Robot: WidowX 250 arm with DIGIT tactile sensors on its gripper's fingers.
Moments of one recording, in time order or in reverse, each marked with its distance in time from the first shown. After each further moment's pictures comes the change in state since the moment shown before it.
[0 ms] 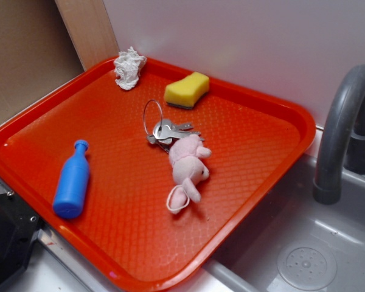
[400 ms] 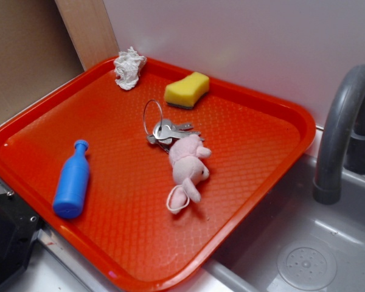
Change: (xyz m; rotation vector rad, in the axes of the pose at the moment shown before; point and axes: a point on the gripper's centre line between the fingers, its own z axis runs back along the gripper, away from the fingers) arm 0.000 0.000 -0.004 0.000 0.009 -0.006
